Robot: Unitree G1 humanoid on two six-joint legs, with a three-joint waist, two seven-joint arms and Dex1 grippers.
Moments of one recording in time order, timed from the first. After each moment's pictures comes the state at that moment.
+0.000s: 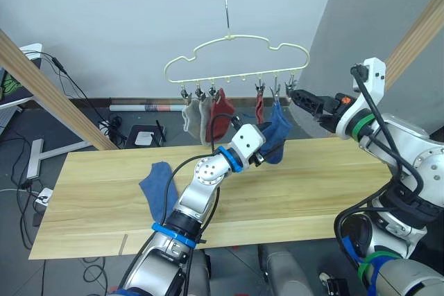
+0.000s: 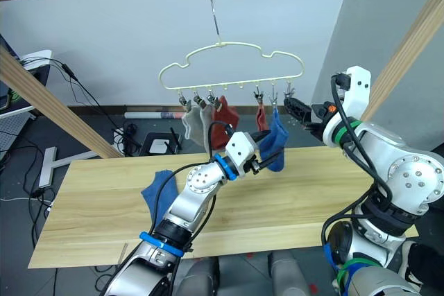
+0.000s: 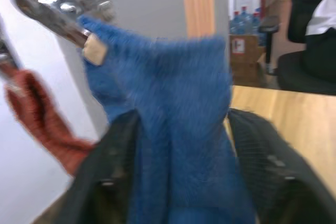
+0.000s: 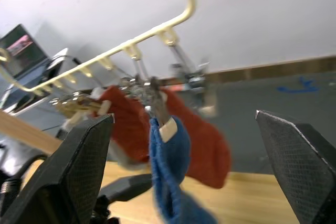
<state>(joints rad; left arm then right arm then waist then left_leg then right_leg) -0.51 0.06 -0.29 0.28 0.00 -0.16 -0.56 -0.66 -0.26 -0.50 -0.53 0.88 1.48 -0.11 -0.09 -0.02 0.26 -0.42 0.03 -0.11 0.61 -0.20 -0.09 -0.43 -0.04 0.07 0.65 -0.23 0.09</state>
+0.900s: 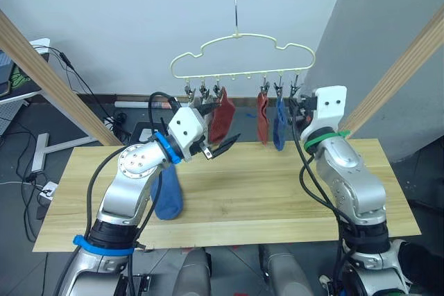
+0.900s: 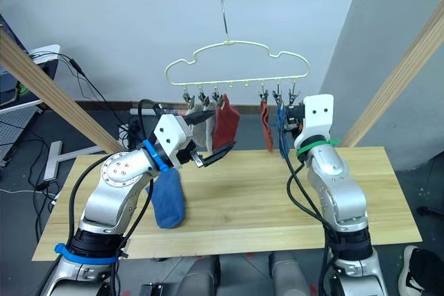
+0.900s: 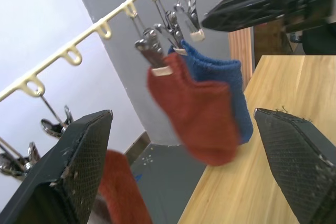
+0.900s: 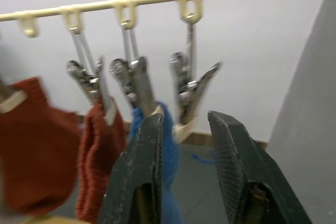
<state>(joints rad) -0.39 0.46 -0.07 -0.22 -0.20 0.13 -0.73 -0.46 -0.18 0.02 -0.31 0.19 0.59 -0.03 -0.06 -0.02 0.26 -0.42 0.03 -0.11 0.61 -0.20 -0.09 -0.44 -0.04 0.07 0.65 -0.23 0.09</state>
